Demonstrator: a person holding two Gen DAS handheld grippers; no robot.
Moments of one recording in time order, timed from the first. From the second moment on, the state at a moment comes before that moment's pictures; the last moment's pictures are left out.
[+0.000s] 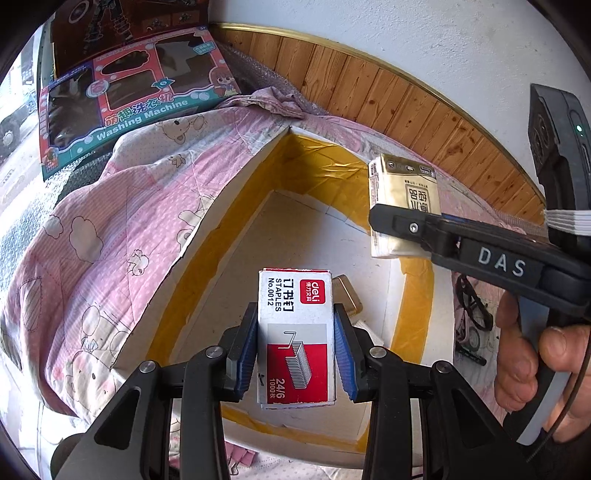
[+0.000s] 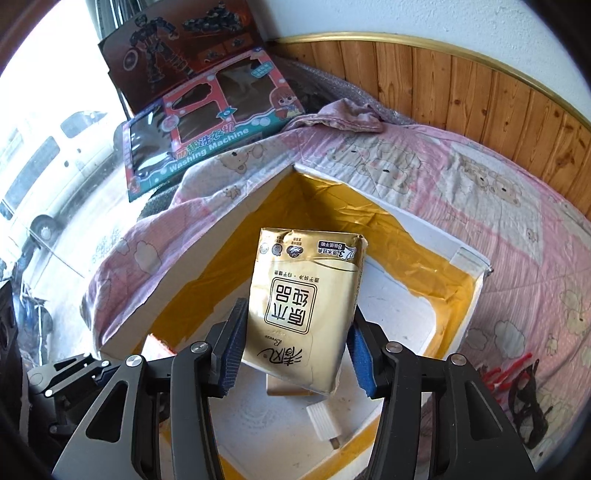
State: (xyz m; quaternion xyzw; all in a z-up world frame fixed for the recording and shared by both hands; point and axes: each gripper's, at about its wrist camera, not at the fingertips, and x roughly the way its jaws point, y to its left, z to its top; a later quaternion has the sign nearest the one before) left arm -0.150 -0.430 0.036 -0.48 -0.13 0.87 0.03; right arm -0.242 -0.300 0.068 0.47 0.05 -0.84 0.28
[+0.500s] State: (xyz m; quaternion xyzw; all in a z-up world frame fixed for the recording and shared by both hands) left arm -0.119 -0.419 0.058 -0.45 -0.12 0.88 0.04; right arm -0.168 -0.224 0.088 0.44 -0.06 -0.83 0.34
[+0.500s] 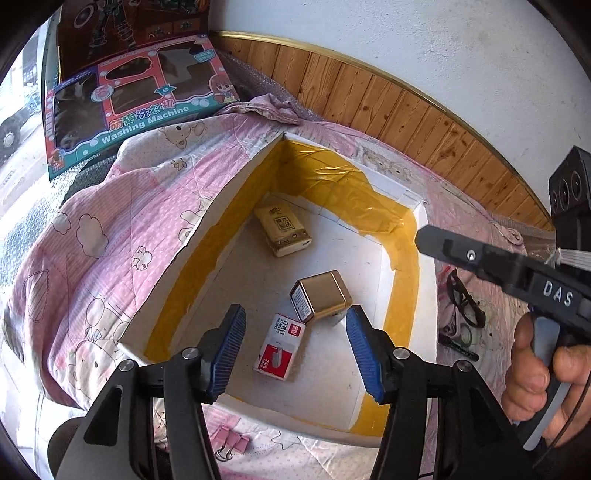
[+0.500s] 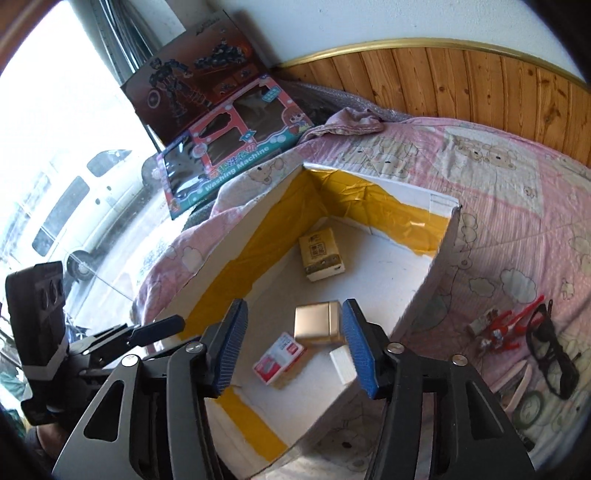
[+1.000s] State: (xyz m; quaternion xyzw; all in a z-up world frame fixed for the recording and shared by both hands) left arm -0.062 -0.292 0.082 -0.44 -0.04 0.88 0.14; right arm -0.063 -0.076 0.035 0.45 -0.15 -0.85 0.24
